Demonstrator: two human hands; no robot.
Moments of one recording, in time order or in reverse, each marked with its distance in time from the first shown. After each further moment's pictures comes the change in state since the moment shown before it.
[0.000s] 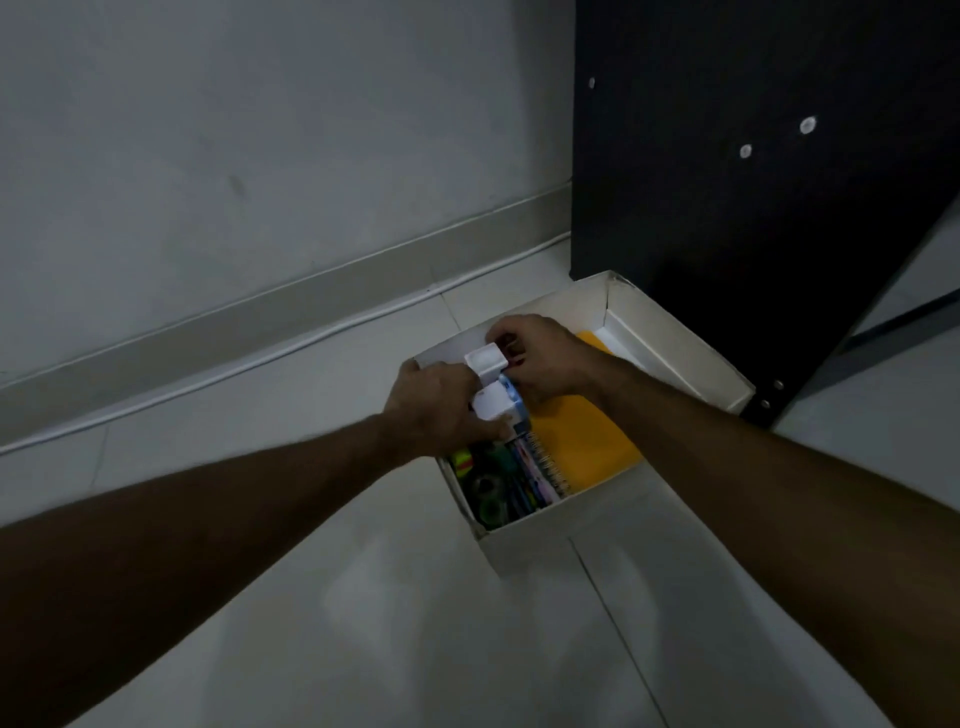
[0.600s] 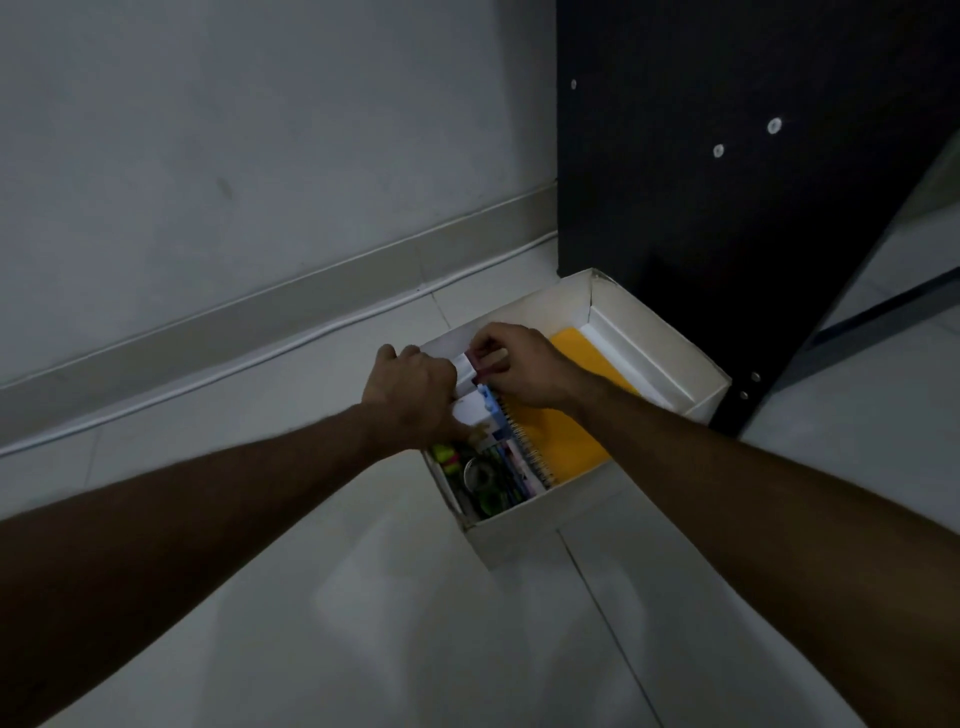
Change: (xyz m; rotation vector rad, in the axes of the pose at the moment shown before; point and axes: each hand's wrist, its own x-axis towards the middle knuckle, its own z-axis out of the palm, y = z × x) left_hand -0.006 0.001 -0.018 0.200 -0.032 -0.012; right_hand -0.017 -0.006 0.012 0.165 0.058 -0.012
